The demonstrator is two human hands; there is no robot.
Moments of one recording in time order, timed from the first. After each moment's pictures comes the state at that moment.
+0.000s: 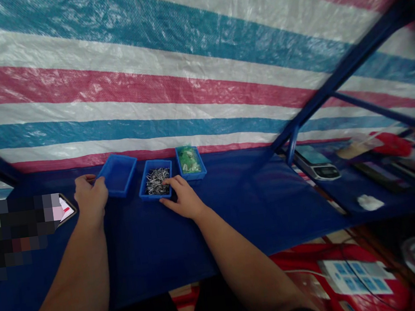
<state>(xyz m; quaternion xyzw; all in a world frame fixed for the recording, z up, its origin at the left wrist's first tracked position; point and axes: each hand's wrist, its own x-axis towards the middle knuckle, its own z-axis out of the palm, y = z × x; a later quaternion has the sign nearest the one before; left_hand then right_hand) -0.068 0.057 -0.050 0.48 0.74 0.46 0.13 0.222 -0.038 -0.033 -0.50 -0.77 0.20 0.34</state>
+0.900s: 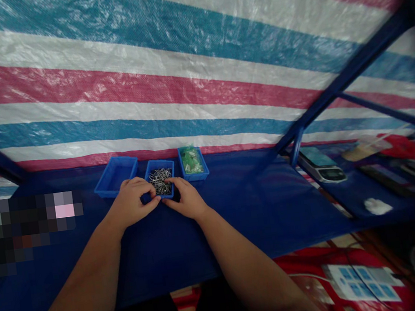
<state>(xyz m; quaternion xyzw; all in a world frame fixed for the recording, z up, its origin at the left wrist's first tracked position) -0.002 0.001 -0.002 0.89 0.36 0.26 0.13 0.222 -0.034 -0.043 -0.49 -0.76 0.20 0.37</state>
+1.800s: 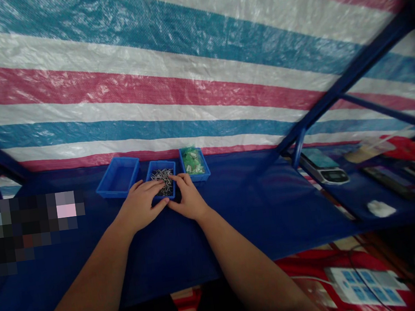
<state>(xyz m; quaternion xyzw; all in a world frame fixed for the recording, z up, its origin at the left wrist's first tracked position) 0.016 -0.010 -0.013 0.89 0.40 0.22 0.10 0.222 -0.034 -0.044 -0.50 -0.76 0.17 0.38</state>
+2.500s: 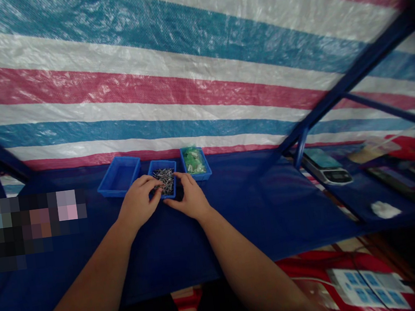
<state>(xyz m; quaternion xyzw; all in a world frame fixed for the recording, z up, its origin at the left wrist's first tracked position) 0.019 -0.006 -0.009 0.83 0.41 0.34 0.13 0.223 -0.036 -0.034 -0.53 -0.74 0.16 0.39</state>
